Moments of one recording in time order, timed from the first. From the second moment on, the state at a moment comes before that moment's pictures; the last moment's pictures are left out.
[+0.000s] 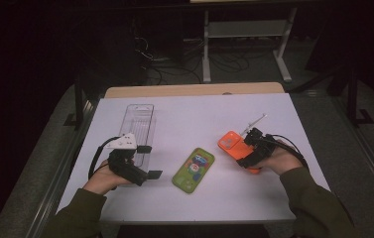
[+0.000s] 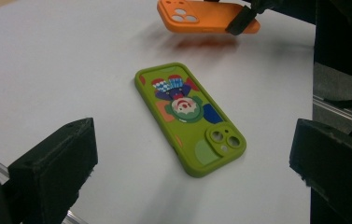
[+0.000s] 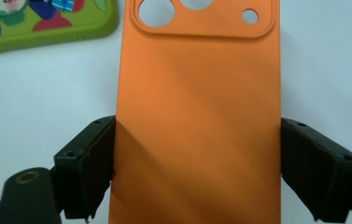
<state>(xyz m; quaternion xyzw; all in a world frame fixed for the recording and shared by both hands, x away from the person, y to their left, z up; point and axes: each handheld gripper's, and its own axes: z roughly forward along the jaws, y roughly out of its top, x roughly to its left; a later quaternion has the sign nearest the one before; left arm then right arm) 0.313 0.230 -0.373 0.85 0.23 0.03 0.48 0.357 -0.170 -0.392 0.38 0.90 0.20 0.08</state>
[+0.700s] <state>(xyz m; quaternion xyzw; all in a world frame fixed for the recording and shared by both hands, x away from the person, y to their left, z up) 0.342 0.207 -0.348 0.85 0.20 0.06 0.49 0.384 -0.147 -0.374 0.29 0.92 0.24 0.07</state>
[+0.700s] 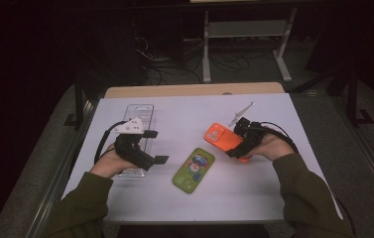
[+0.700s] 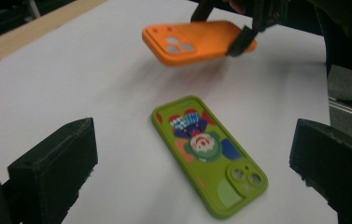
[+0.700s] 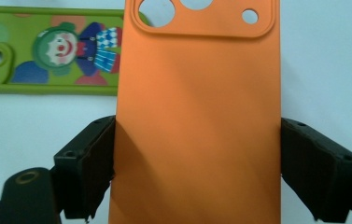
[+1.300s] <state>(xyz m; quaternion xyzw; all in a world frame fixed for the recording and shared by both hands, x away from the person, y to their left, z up) 0.362 0.167 -0.339 0.88 0.13 0.05 0.45 0.366 -0.127 -0.374 0.19 0.95 0.25 0.05</state>
